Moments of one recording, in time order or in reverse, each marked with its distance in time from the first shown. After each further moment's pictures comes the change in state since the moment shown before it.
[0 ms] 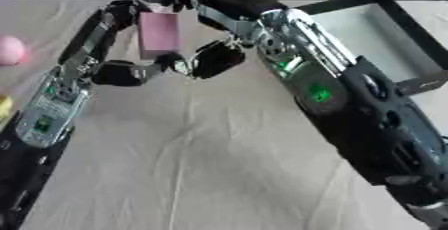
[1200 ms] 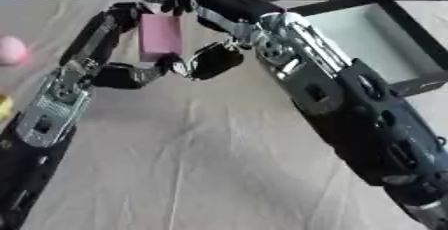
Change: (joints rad) left arm 0.000 0.001 -0.007 0.007 0.058 -0.074 -0.037; right arm 0.001 0.008 0.009 0.037 -0.034 -0.018 -0.022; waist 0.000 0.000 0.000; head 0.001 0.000
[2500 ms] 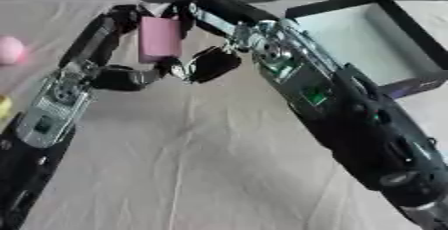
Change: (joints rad) left arm 0.000 0.001 -0.003 0.012 0.002 -0.038 -0.006; right arm 0.008 0.009 0.006 0.024 -0.172 0.054 -0.064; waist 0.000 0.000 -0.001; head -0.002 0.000
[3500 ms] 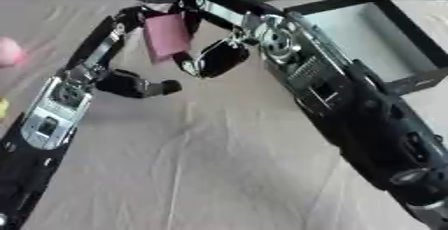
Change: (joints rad) left arm -0.003 -0.001 -0.006 0.000 -0.254 0.052 0.041; right arm 0.000 -0.034 -0.024 -0.056 -0.075 0.079 0.037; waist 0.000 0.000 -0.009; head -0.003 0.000
